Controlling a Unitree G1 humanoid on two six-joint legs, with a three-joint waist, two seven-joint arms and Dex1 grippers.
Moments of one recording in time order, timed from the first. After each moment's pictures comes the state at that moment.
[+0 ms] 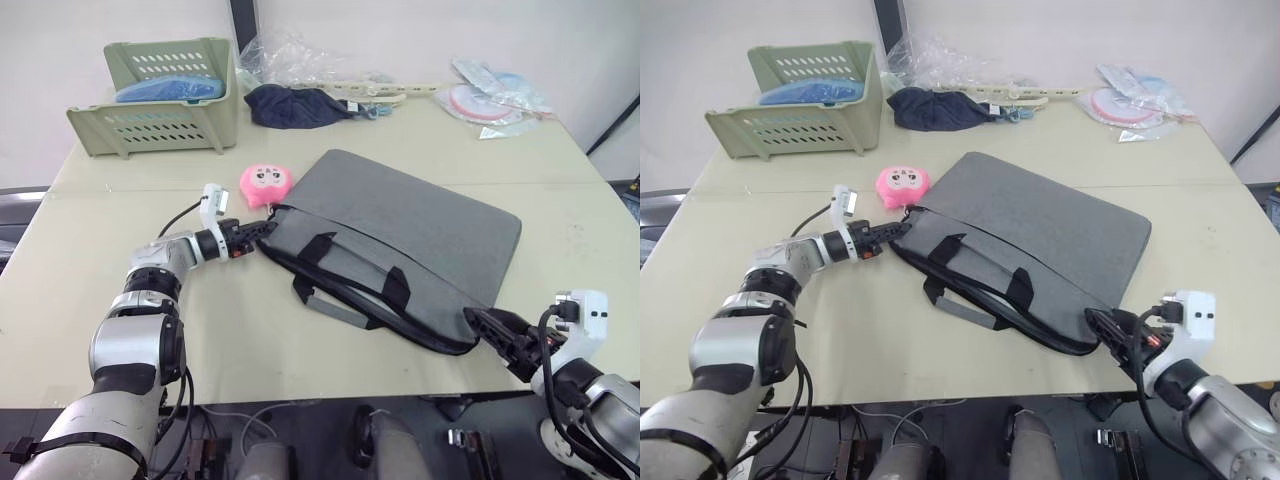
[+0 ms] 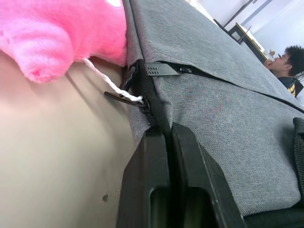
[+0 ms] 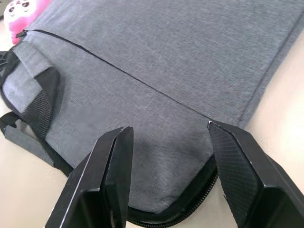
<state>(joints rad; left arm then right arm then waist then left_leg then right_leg) -1.03 0.43 0.18 1.17 -0.27 0.43 -1.00 0.11 -0.30 -0.79 -0.83 0.97 1.35 0.24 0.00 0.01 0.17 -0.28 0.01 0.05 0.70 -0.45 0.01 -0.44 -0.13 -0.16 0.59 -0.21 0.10</state>
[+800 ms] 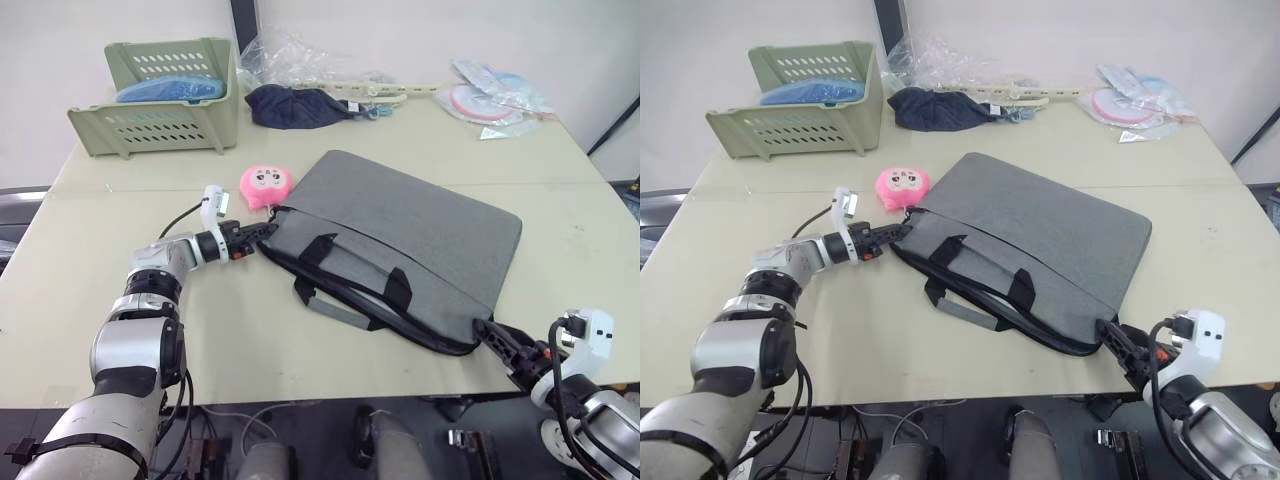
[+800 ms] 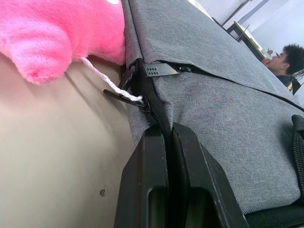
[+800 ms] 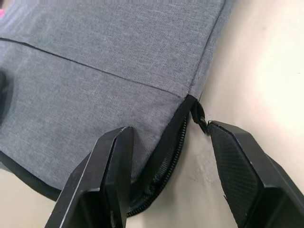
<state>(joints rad) -1.01 0.43 0.18 1.13 -0.27 0.45 -1.00 0.25 -0.30 -0.72 -0.71 1.08 1.14 0.09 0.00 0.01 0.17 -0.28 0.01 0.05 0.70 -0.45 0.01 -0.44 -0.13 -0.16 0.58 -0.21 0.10</state>
